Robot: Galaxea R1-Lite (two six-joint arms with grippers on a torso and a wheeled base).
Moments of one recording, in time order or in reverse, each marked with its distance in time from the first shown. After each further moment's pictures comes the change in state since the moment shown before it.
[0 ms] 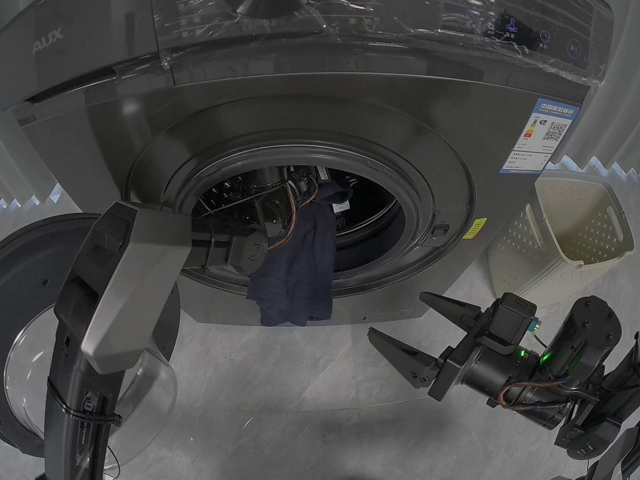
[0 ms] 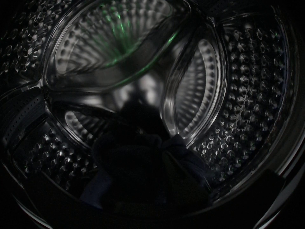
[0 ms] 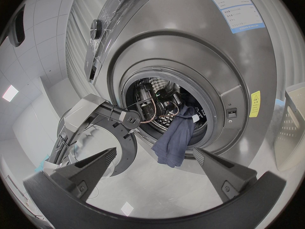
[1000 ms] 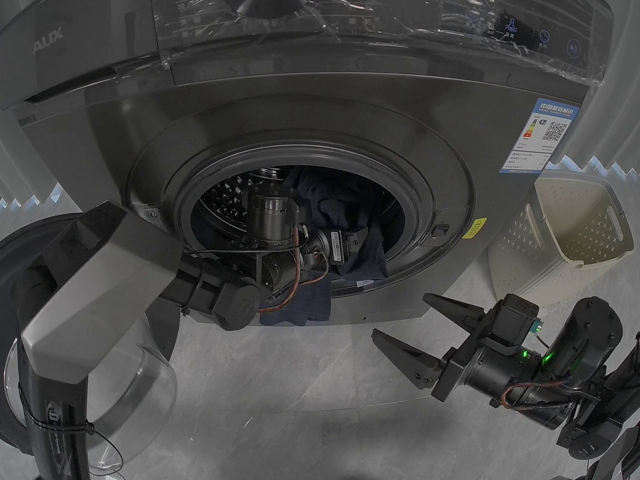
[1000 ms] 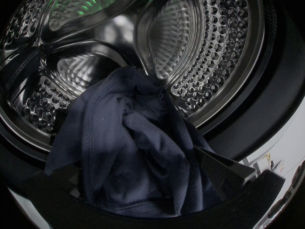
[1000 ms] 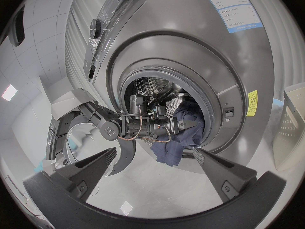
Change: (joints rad) left arm -0.082 -0.185 0.515 0.030 -0.141 -0.018; right arm -0.007 -0.006 0.013 0.001 0.000 -0.003
